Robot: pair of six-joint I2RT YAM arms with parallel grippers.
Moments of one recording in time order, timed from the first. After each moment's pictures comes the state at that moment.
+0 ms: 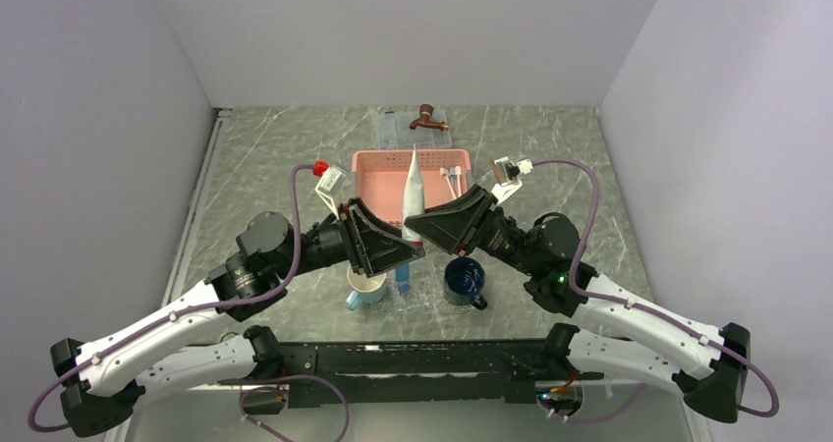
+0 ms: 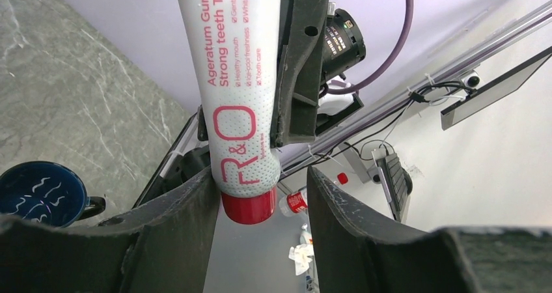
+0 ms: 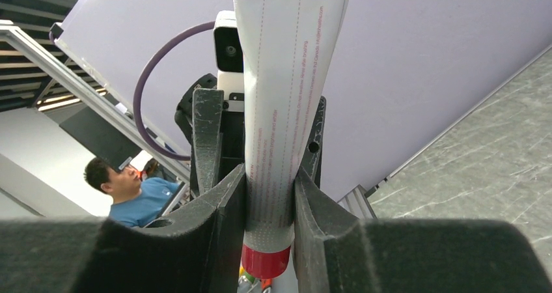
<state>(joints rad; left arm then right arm) -1.00 0.80 0.85 0.13 0.31 -0.93 0.98 0.85 0.73 0.53 -0.19 0.95</state>
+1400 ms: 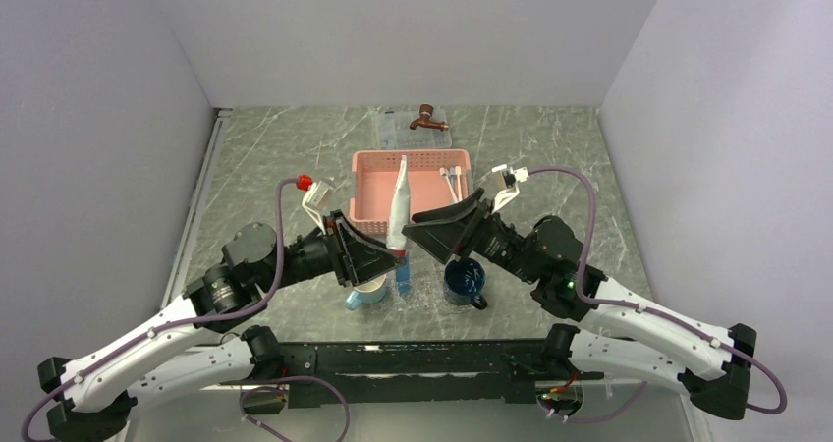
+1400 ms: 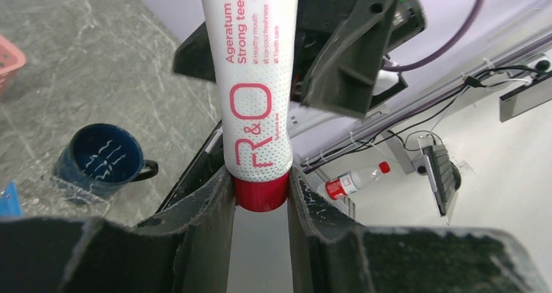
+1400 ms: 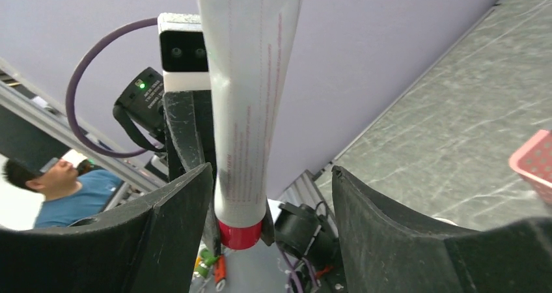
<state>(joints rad) -0.99 0.68 0.82 -0.05 0.25 -0.83 1.04 0.82 0.74 0.35 -0.04 0.81</state>
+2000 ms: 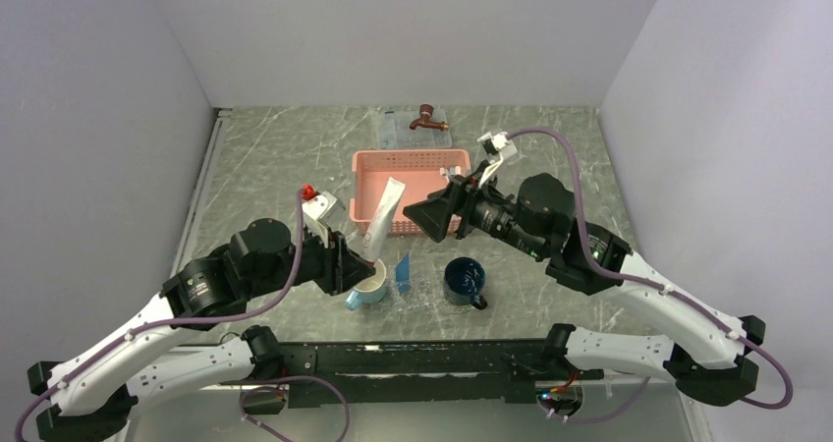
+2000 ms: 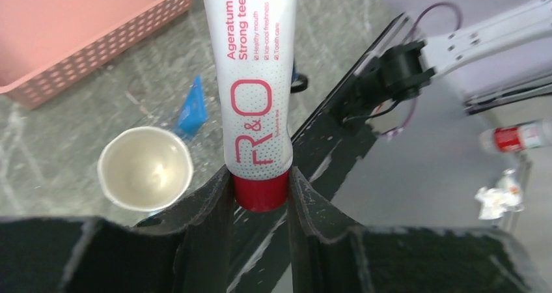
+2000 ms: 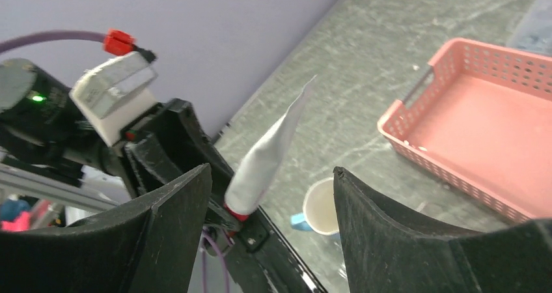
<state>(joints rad) -0.99 0.69 0.98 -0.64 0.06 -0.50 1.03 0.95 1.20 -0.32 0.09 0.56</state>
